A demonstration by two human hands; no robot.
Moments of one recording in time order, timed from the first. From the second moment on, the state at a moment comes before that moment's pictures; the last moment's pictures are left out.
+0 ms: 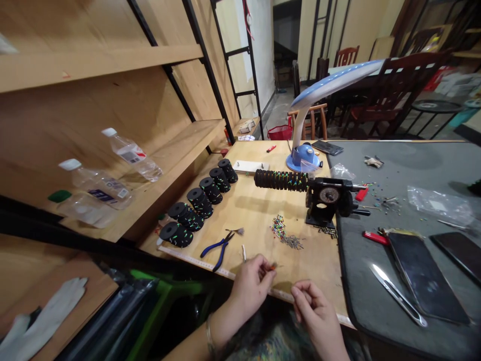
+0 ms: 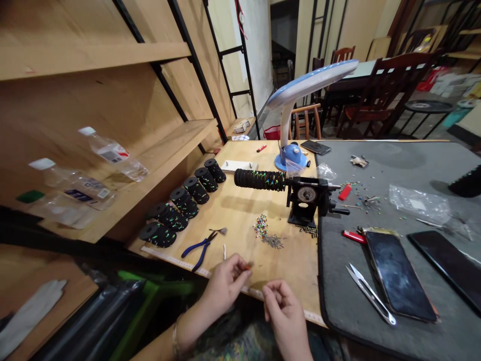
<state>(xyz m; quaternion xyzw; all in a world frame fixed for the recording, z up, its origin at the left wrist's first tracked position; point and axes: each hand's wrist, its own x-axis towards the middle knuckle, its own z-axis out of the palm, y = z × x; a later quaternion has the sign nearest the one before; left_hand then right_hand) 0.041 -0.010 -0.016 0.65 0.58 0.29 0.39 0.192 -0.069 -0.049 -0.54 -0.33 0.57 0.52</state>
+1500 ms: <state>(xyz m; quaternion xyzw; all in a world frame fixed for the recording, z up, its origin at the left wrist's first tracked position) 0.046 -0.048 -0.024 0.41 0.52 0.34 0.67 0.183 -0.069 -0.037 -0.52 -0.33 0.63 0.47</state>
